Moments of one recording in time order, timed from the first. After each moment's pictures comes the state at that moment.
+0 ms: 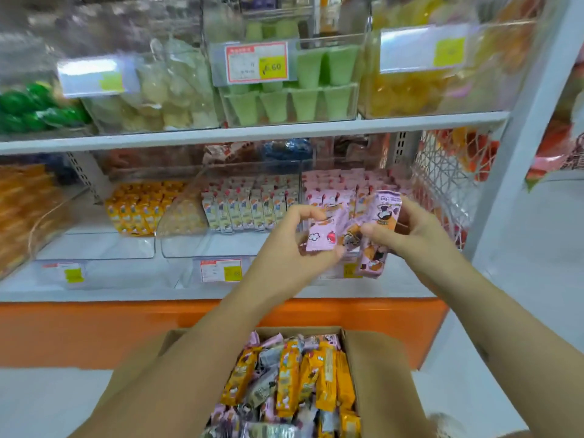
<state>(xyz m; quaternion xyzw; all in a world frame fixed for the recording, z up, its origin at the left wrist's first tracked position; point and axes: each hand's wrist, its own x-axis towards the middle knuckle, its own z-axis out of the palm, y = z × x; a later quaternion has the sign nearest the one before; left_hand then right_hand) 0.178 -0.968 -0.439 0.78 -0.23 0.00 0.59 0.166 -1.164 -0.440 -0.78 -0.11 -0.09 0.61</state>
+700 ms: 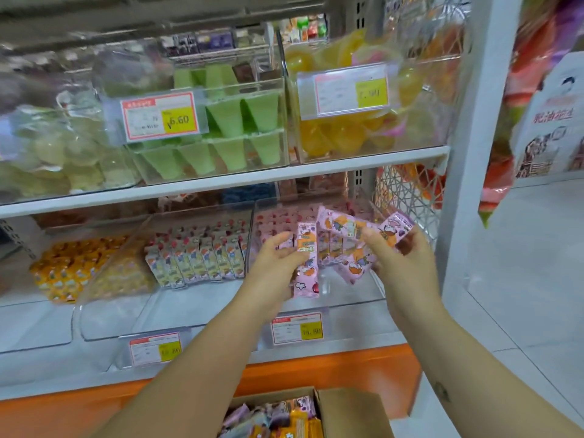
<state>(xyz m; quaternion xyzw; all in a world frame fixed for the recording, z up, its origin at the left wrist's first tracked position) 0.278 -1.047 -0.451 0.70 -0.02 -0.13 0.70 0.224 -1.204 -0.458 -0.62 0.12 -0.28 0.72</state>
